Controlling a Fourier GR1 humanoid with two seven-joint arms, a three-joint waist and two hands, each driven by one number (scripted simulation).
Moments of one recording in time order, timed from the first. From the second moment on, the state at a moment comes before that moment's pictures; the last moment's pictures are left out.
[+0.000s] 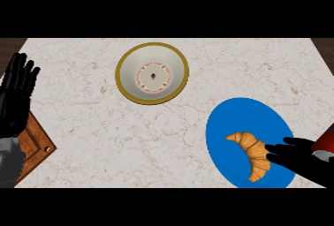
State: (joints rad) left arm -0.21 0.41 0.11 -1.49 0.26 0.11 -0.05; right arm 0.09 -0.96 0.10 -2.18 0.35 0.65 -0.15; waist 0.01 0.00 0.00
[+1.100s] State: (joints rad) left arm -0.22 0.35 0.17 -1.50 0.20 0.07 -0.03; right arm -0.05 -0.67 0.21 -1.82 0.73 0.61 -0.40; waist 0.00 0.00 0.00
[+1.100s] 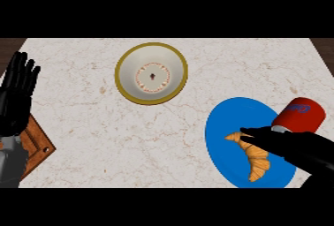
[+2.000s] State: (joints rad) left arm -0.25 0.34 0.21 -1.49 0.17 0.02 -0.01; right arm -0.09 -0.49 0.25 -1.63 0.99 0.55 -0.43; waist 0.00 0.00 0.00
